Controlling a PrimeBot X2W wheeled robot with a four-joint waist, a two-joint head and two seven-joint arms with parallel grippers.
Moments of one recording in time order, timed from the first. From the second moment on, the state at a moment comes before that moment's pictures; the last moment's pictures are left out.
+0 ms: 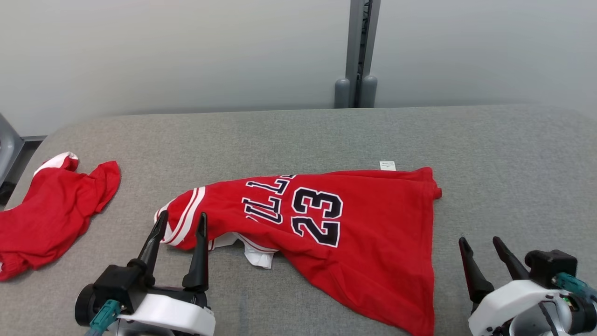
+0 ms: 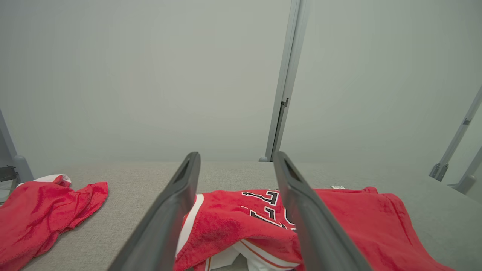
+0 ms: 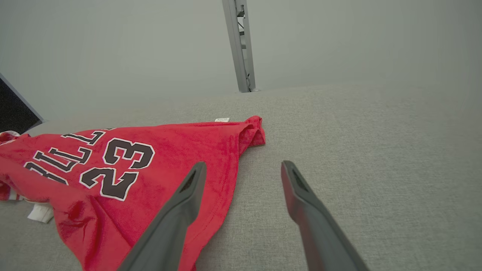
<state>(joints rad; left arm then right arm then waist) 0.00 0.20 -0.28 -0.02 -0.39 0.13 -0.19 -0.01 -0.09 0.06 0.16 0.30 0.13 -0.03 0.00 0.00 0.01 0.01</state>
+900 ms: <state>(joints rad) -0.07 0.17 -0.30 0.08 -0.43 0.09 -0.22 -0.30 -0.06 -0.03 0.68 0.57 0.13 0.26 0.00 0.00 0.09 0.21</state>
